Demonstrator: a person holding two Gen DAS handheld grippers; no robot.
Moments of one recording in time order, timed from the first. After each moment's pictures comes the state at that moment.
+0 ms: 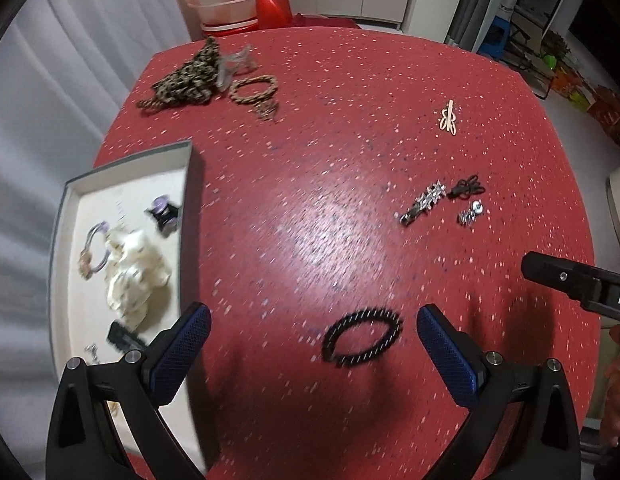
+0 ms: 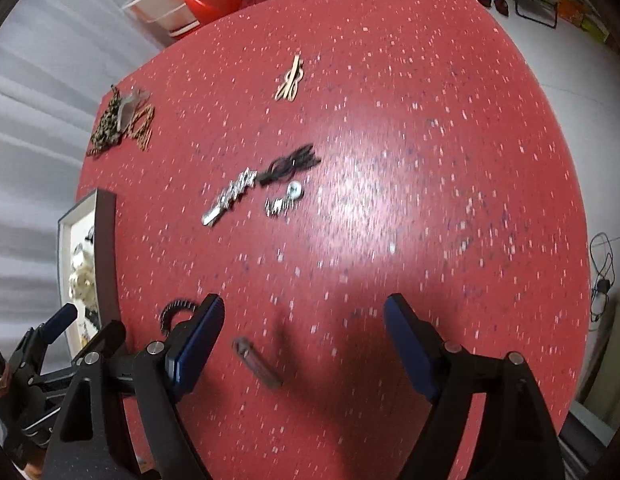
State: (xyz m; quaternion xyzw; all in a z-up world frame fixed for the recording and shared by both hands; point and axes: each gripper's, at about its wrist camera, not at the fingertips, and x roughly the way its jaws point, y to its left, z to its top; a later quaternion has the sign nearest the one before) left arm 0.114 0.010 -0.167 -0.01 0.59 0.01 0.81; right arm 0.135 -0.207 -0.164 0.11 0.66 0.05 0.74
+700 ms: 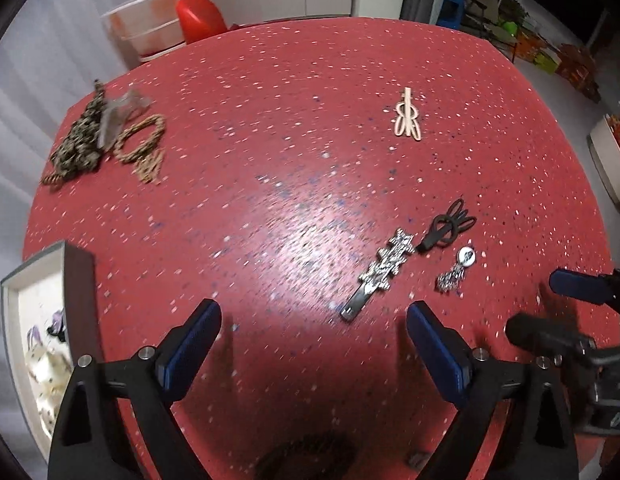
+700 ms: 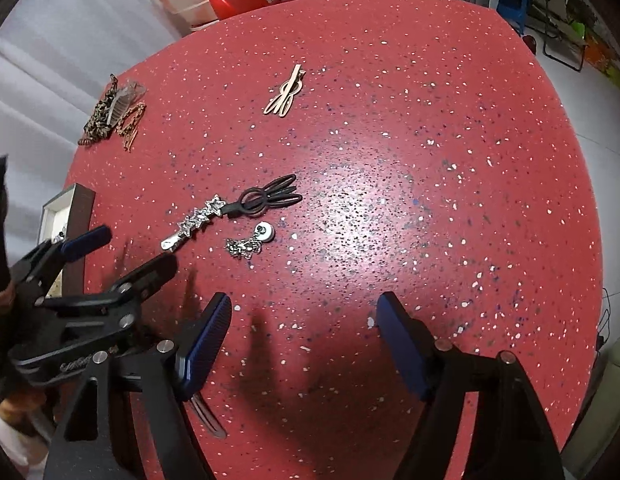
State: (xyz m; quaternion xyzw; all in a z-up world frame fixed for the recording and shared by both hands) left arm 0.187 -0.056 -0.220 0.05 0.58 -0.06 0.81; right arm 0.157 -0.219 -0.196 0.07 0.64 0.09 0.76
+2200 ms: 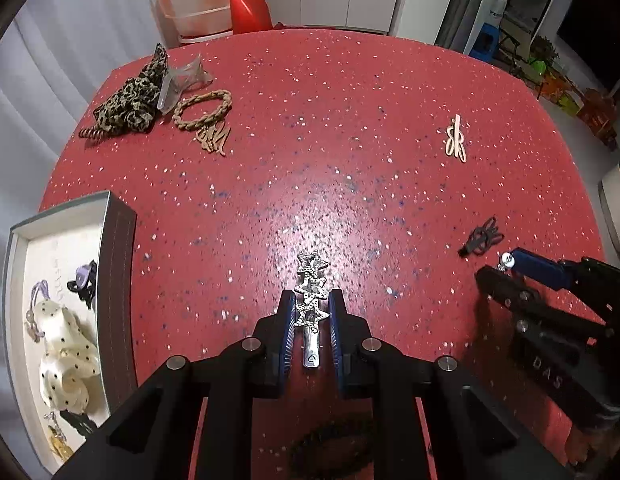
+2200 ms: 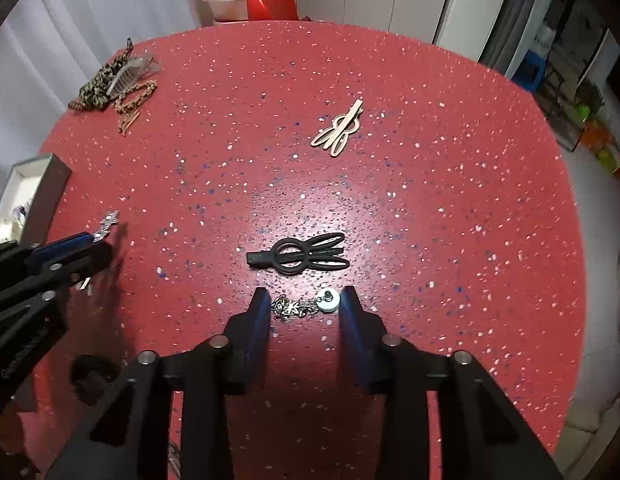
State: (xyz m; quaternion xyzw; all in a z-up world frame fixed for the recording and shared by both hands) left arm 0.176 -0.011 -0.216 -0.01 0.57 -0.01 0.82; right arm 0.181 -0.157 -0.205 -0.07 0.60 0.07 0.80
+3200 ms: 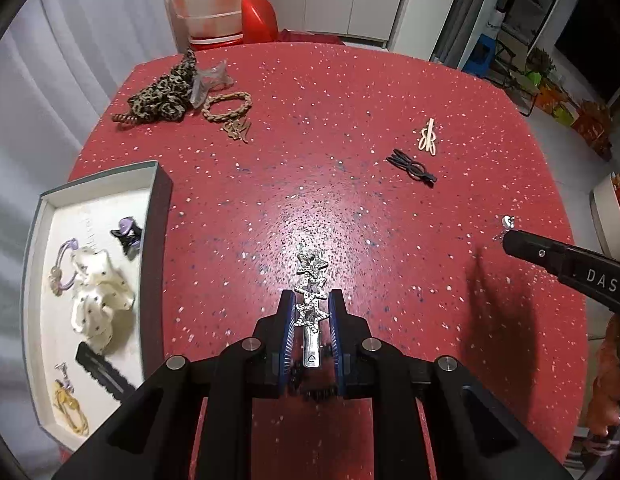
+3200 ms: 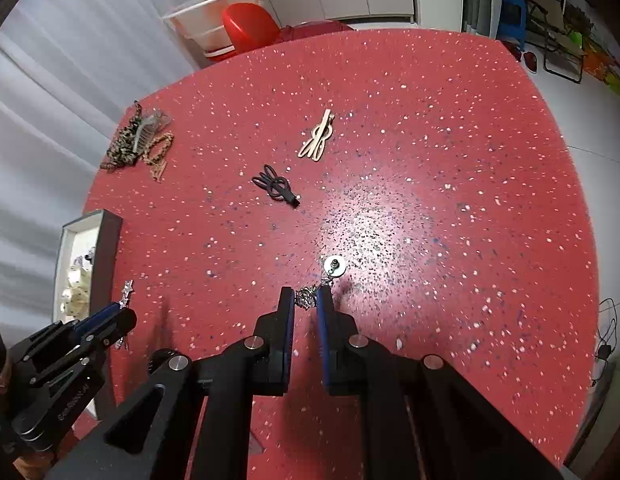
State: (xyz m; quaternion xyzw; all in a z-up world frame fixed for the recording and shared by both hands) left arm 0.123 -0.002 -0.171 -0.03 0.56 -0.01 0.83; right arm 0.151 -0.198 -0.149 0.08 0.60 0.08 0.79
